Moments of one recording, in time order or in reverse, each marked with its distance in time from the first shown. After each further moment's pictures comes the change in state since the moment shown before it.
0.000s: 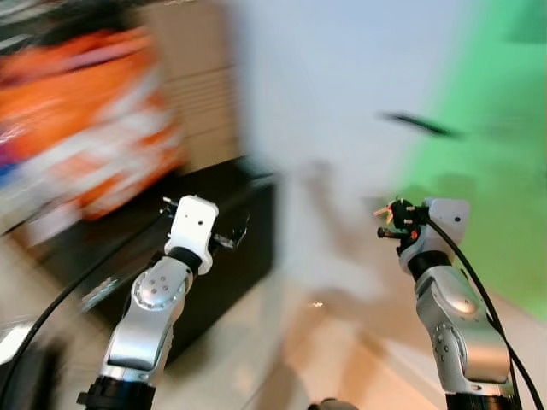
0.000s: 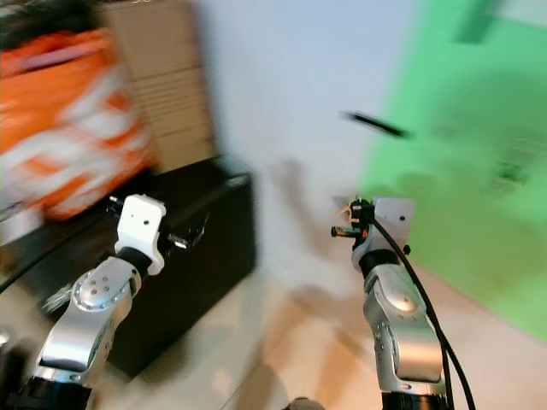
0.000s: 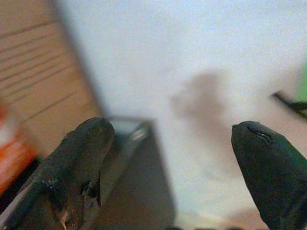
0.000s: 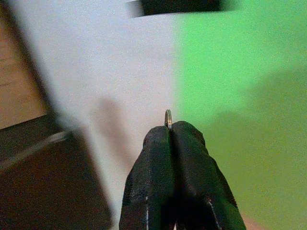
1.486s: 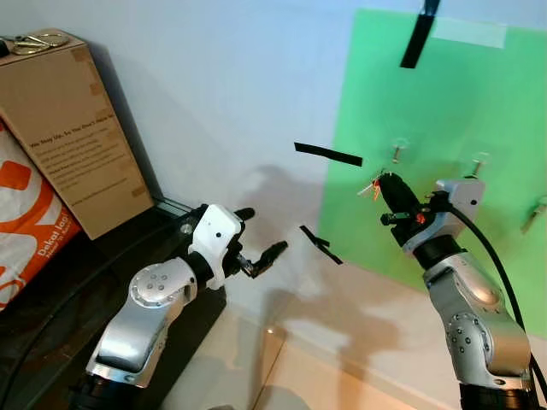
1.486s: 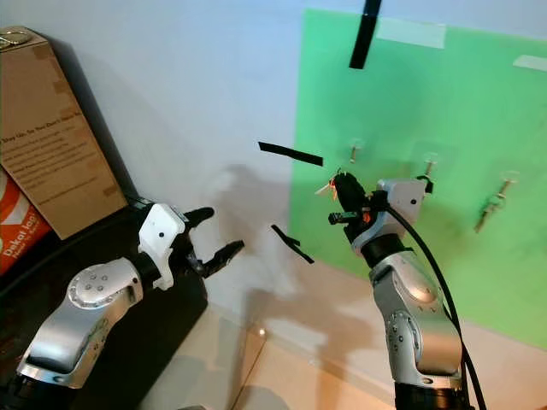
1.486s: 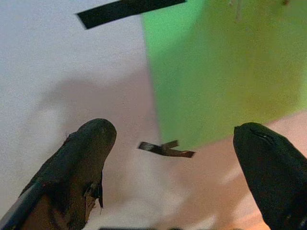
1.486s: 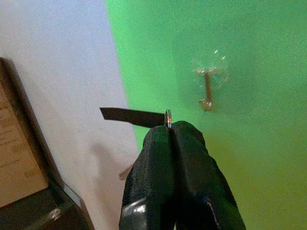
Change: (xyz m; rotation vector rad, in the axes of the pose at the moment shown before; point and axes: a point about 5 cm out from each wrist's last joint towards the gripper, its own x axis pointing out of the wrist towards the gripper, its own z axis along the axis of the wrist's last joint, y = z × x) left arm -0.009 -0.024 0.011 -0.026 -0.002 -0.485; right arm -0.001 0.008 0.033 0.126 -0.160 0.303
